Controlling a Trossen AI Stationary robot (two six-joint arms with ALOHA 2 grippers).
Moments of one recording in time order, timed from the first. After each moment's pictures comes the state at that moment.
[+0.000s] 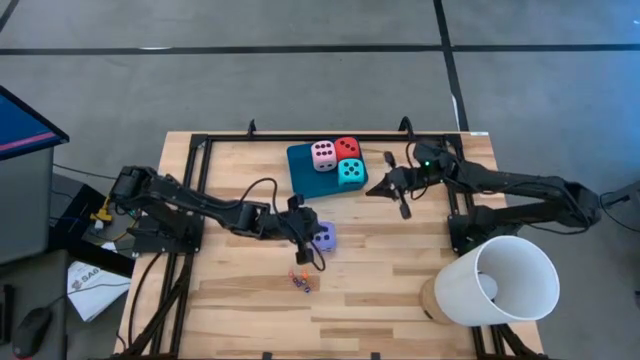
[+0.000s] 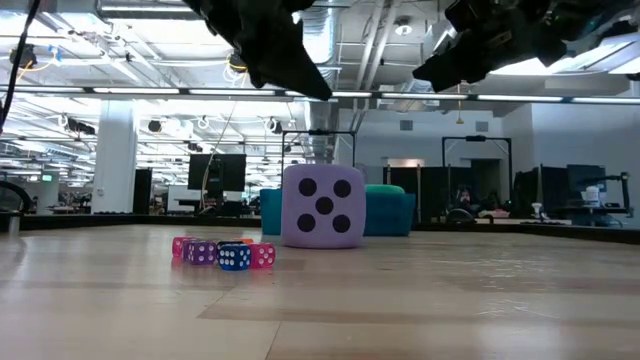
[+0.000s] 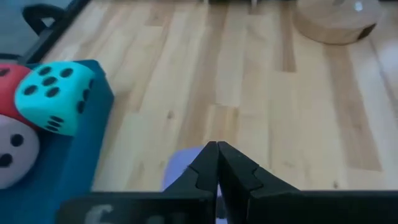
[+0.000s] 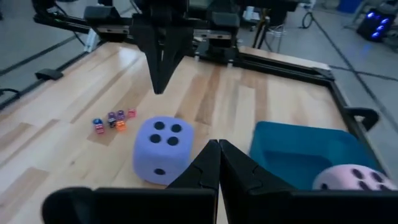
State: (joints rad) left arm -0.20 1.58 1.05 -0.13 -0.37 -0.15; right arm -0.39 1.03 0.65 -0.02 -0.51 -0.36
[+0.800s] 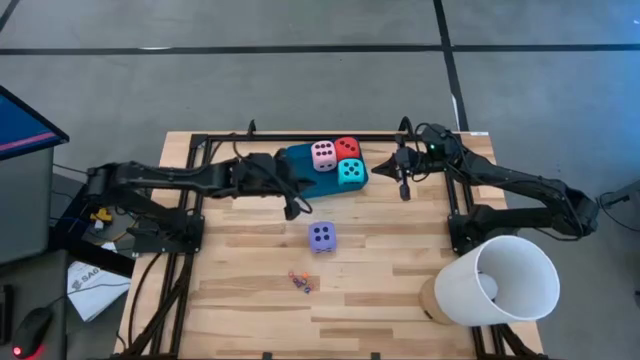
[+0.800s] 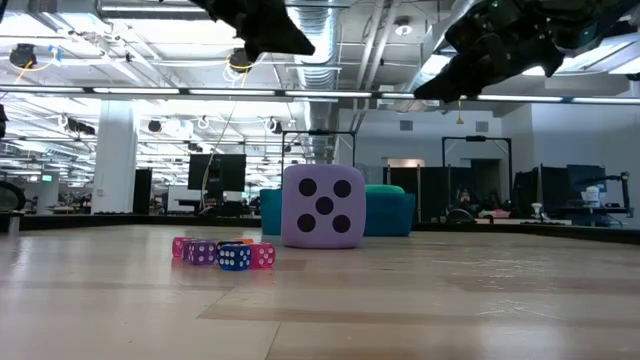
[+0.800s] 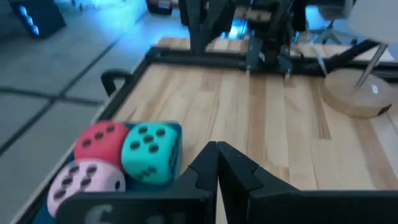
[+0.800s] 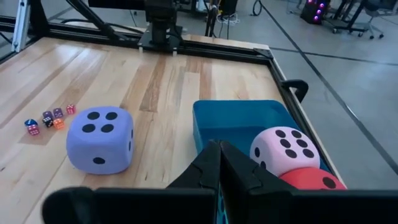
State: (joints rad) left arm 0.09 1.32 1.02 -0.11 -0.17 0.01; right arm -0.60 1.03 0.65 -0.02 -0.52 -0.37
